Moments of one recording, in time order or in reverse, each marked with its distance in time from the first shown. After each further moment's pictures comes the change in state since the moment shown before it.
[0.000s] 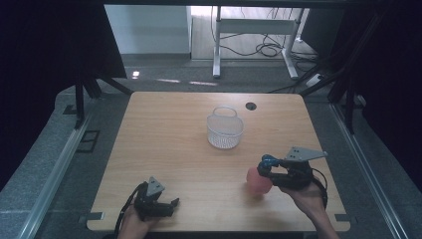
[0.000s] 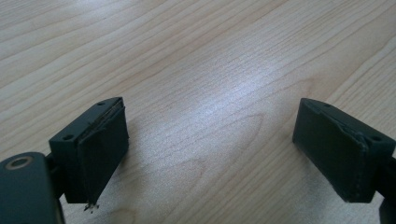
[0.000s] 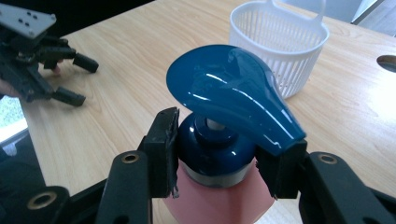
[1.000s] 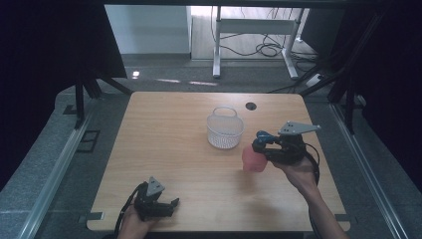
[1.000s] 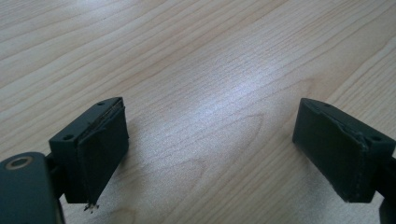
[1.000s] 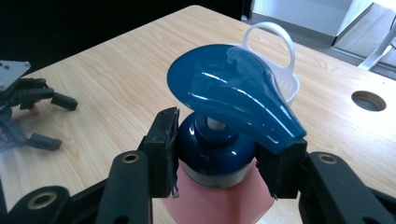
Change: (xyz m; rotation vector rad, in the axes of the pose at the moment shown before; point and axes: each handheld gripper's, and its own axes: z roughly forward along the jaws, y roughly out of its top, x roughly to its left) left arm 0.000 0.000 0.000 -0.002 0.000 0.001; right arm -0.024 0.054 0.019 -0.028 -0.034 0.004
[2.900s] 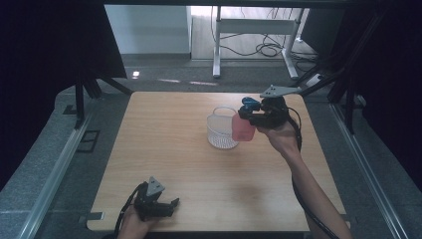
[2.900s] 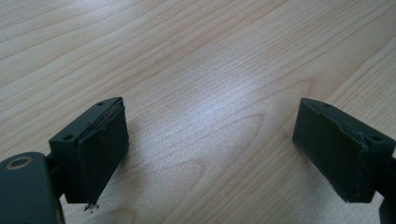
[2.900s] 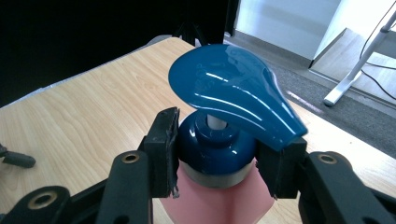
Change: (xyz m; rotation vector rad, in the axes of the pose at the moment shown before) left arm 0.000 0.000 0.000 0.001 0.001 0.003; right arm -0.019 0.085 0.043 -0.024 -0.066 -0.042
